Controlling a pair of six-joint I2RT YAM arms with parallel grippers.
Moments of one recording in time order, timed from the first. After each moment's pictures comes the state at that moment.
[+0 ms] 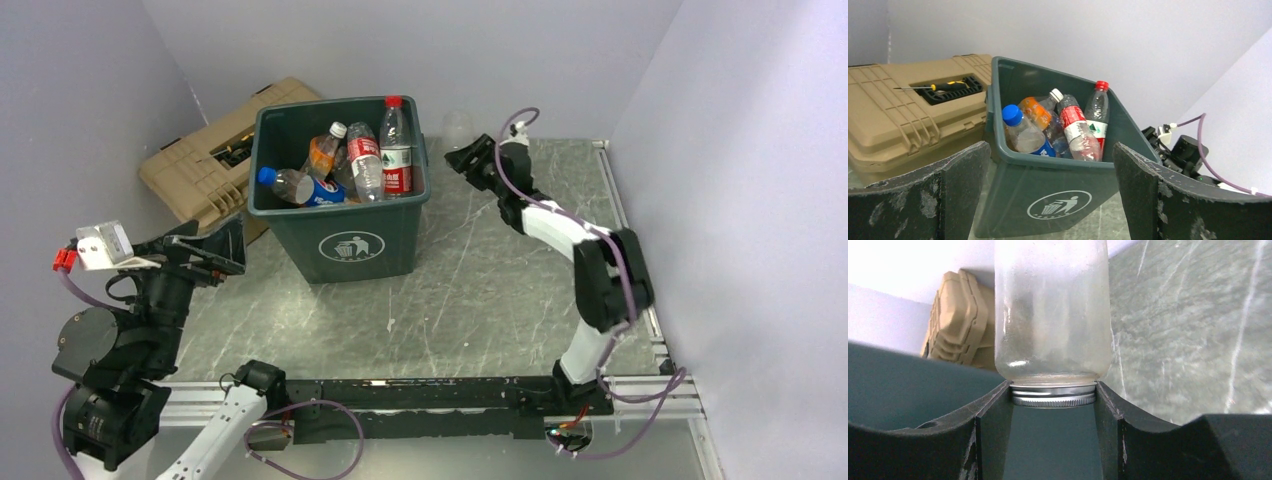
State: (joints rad) left arm -0.35 0.44 1.27 -0.62 -0.28 -0.39; right arm 0.33 1.81 1.20 0.37 -0.10 0.89
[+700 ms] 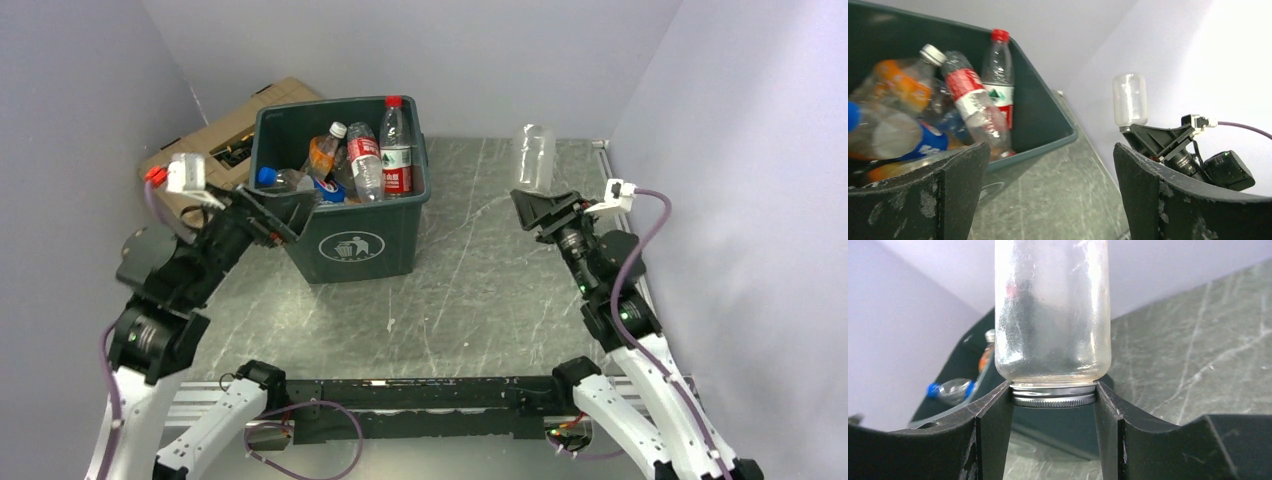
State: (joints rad) left arm -0.35 0.65 1.25 -0.46 0.12 -0.60; right arm 0.37 0.70 0.76 0.00 0.09 0.76
